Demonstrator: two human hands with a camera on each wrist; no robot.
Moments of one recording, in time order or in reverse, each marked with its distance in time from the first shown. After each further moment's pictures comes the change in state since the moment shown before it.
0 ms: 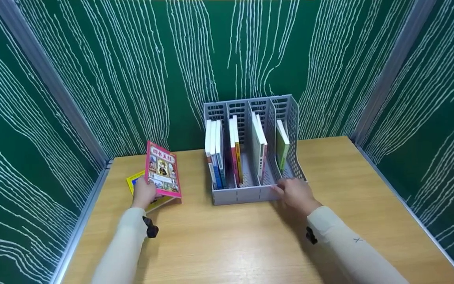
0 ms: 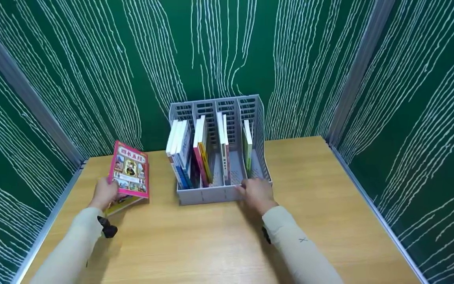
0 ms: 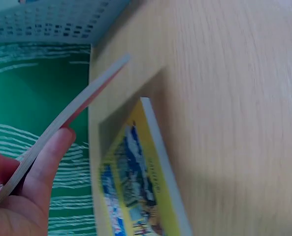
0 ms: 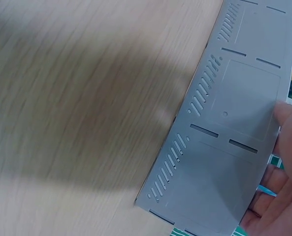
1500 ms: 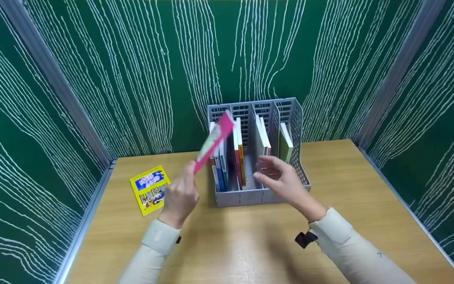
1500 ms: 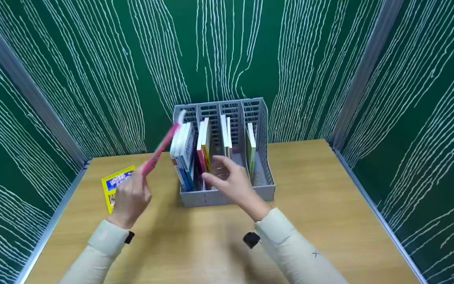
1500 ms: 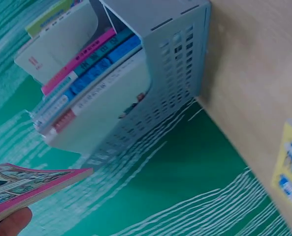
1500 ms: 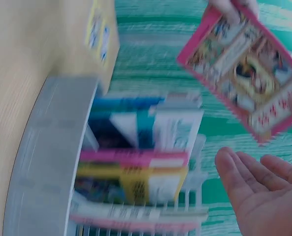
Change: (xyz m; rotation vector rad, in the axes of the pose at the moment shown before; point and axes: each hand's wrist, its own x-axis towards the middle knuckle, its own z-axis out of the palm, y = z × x) left_hand -0.100 0.088 0.071 0.612 0.649 1.284; right_hand -0.065 -0.111 -0.074 0.726 0.227 -0.396
